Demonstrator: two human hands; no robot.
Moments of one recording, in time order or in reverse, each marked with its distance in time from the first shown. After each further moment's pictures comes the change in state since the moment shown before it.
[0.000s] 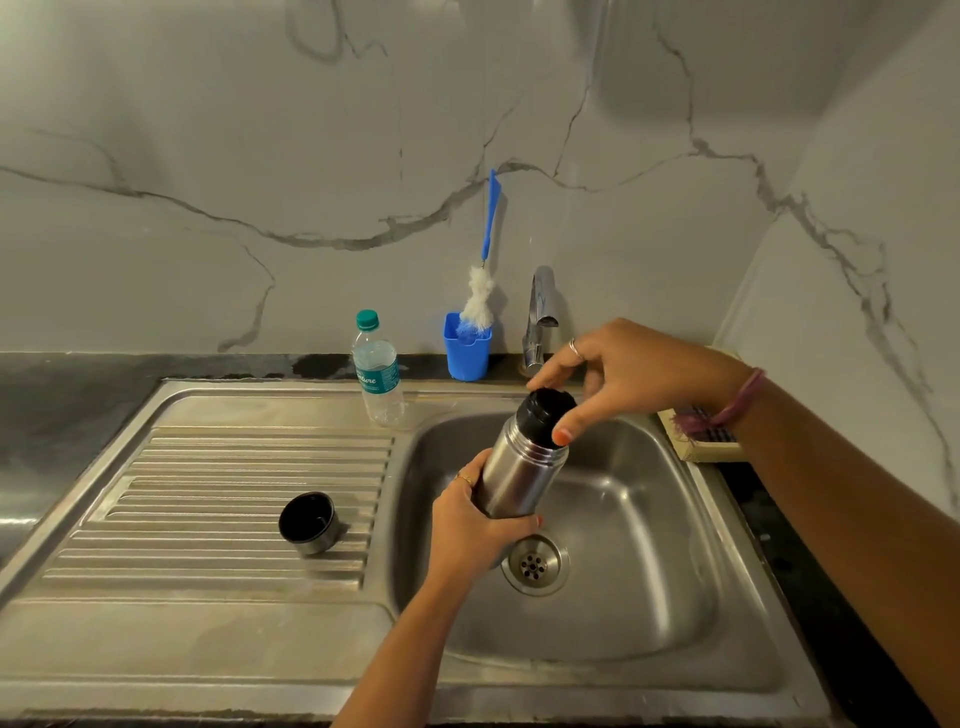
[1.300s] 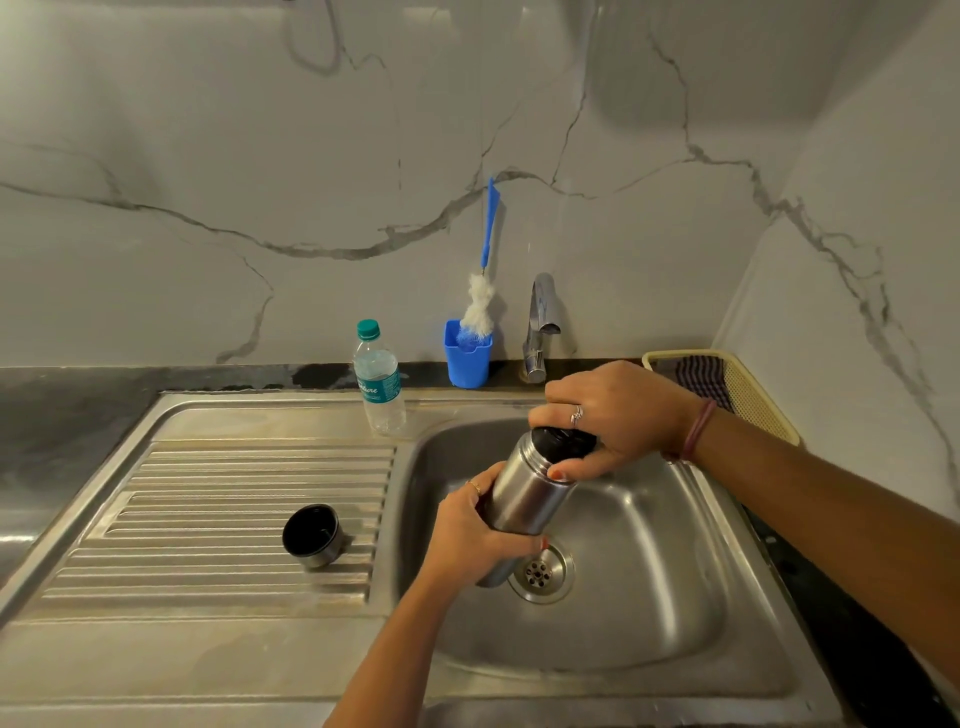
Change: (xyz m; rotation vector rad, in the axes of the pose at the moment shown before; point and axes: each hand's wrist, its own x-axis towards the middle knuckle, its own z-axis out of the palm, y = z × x) left_hand 0.010 -0.004 -0.016 0.015 -0.191 0.072; right_hand 0.018 0.035 0.040 -0.708 0.320 -0.661
